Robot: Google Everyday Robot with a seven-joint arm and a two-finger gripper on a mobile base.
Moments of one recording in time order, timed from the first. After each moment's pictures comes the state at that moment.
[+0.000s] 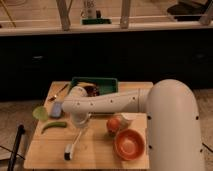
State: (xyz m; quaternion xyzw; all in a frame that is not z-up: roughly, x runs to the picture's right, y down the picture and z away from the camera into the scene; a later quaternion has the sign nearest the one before) arm -0.117 0.228 0.801 -0.34 -0.18 -0.46 0.80
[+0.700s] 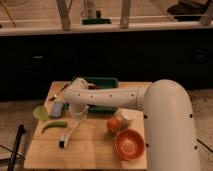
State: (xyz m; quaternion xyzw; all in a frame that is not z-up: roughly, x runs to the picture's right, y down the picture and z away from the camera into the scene) arm -0.165 0.196 0.806 -0.30 -0.24 -0.42 0.82
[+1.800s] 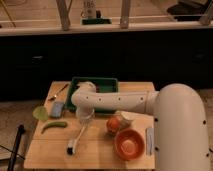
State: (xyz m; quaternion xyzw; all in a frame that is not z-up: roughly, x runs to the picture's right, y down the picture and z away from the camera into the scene) arm -0.110 0.207 0.816 -0.32 -0.24 -0.44 0.80
